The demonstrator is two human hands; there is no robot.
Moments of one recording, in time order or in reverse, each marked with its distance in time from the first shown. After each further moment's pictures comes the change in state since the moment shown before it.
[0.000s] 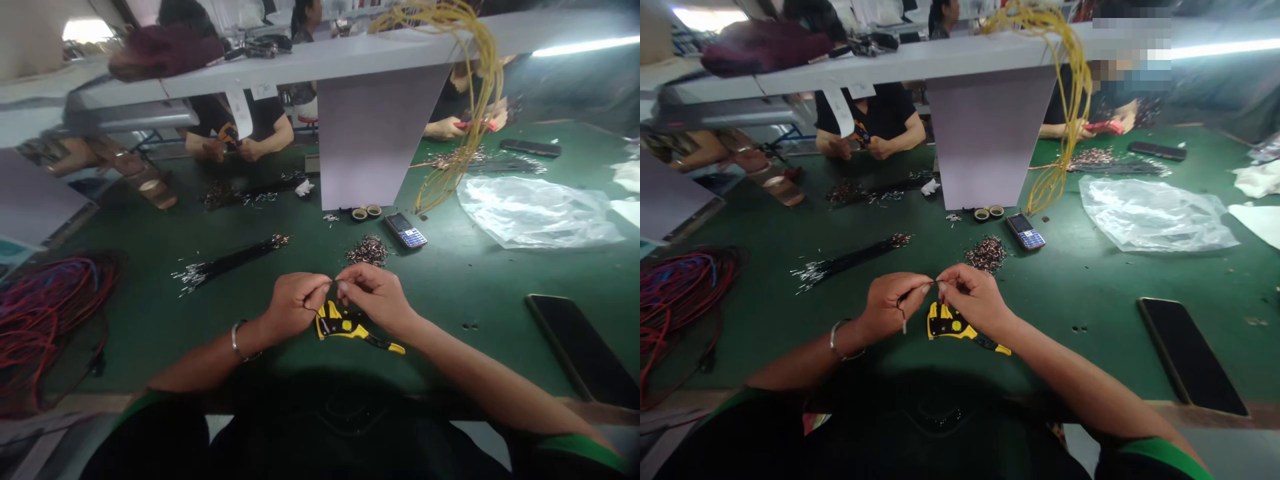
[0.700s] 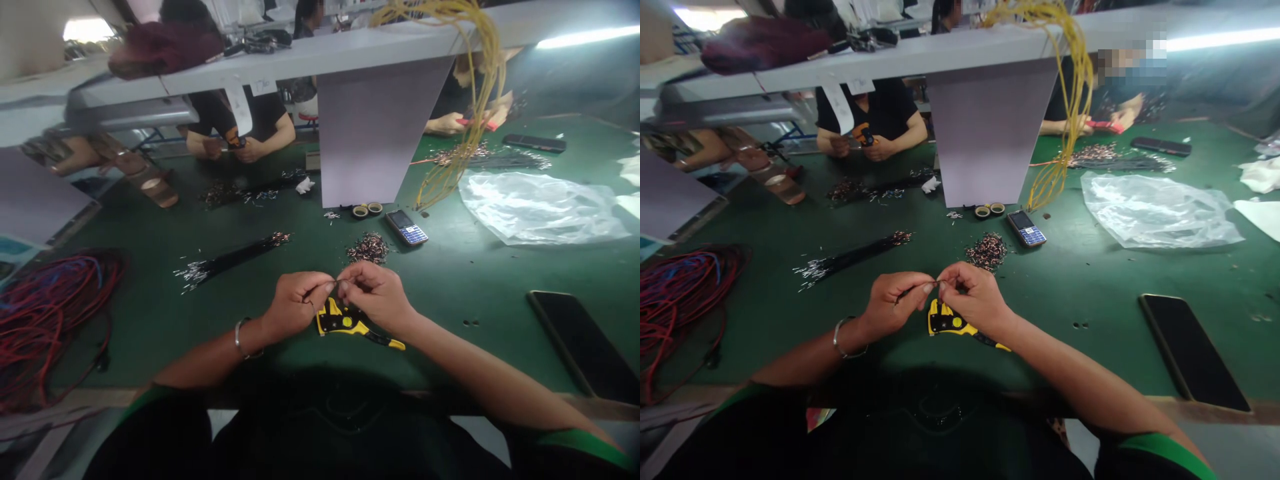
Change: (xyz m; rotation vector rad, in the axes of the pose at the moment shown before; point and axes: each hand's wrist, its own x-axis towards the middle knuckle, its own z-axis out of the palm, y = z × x) left_hand 0.000 0.007 -0.002 -0.200 -0.080 -0.128; right_hand -0.004 0.003 0.001 -0.091 0.038 -0.015
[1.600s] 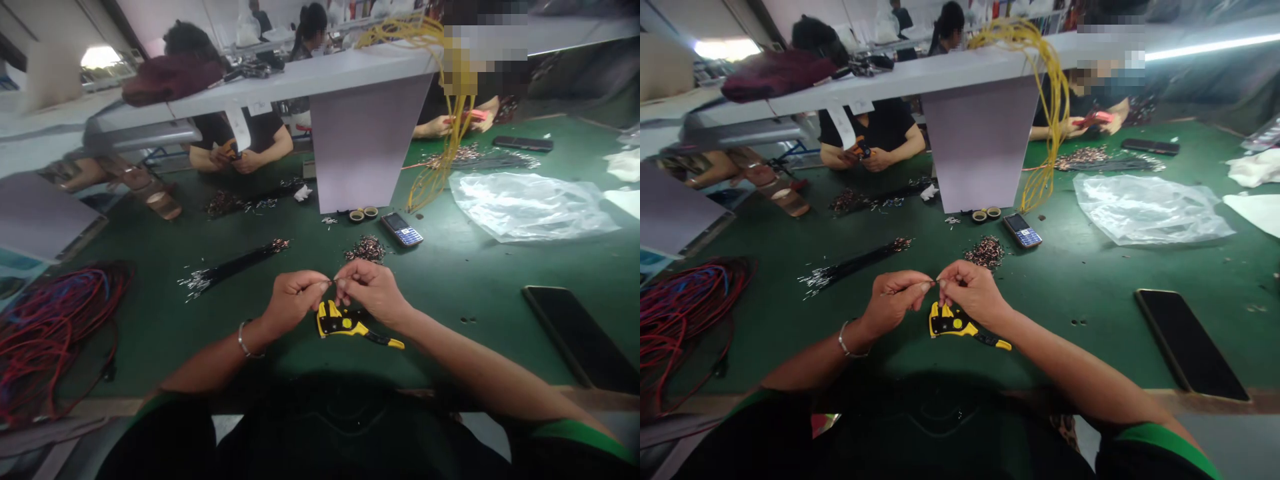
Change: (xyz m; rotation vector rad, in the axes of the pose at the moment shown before) left_hand -0.002 -0.006 0.001 -0.281 0.007 -0.296; right_hand 0.005 -0.003 -0.001 0.278 -0.072 0.096
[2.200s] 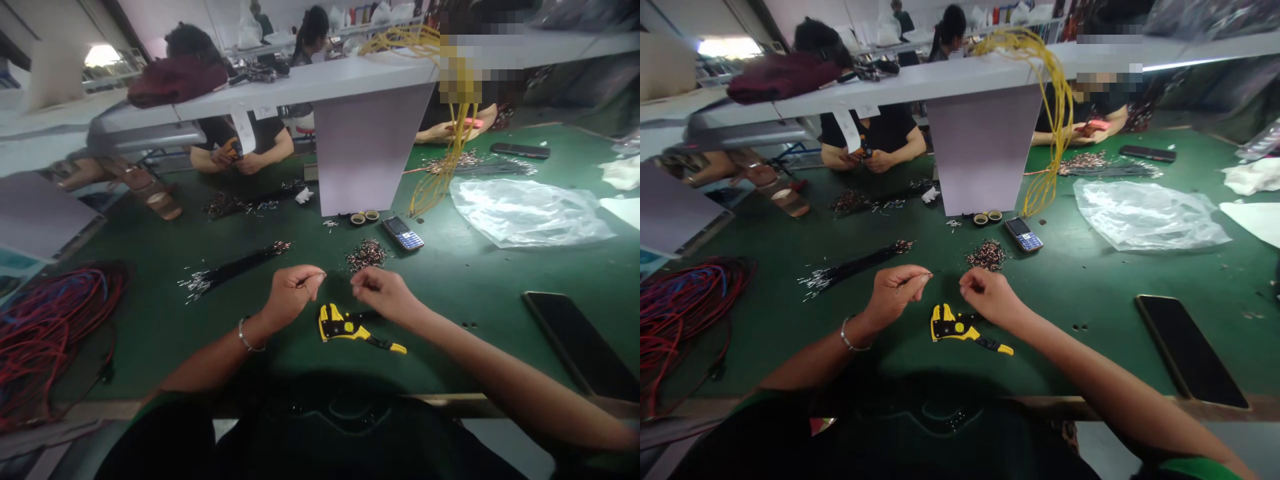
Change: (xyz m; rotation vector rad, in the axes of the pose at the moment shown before) left_hand 0.011 -0.014 -0.006 0.024 0.061 -0.001; right_hand -0.004 0.019 -0.036 -0.465 0.002 -0.018
